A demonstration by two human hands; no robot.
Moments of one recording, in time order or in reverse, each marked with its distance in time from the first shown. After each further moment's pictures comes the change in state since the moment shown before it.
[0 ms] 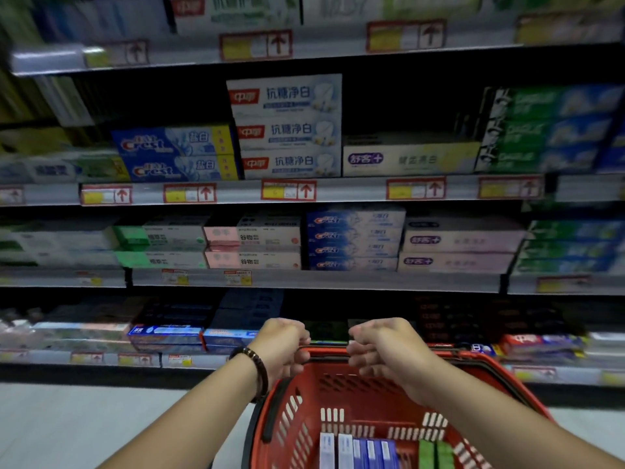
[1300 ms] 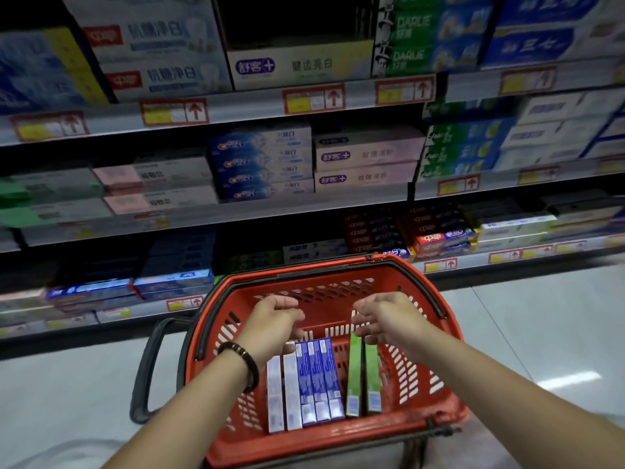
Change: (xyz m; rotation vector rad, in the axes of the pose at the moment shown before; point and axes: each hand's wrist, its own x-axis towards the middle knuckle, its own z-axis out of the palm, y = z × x) left_hand -0.060 -0.074 0.101 0.144 -0.179 0.020; right_hand -0.058 0.106 -0.130 -0.027 0.167 0.152
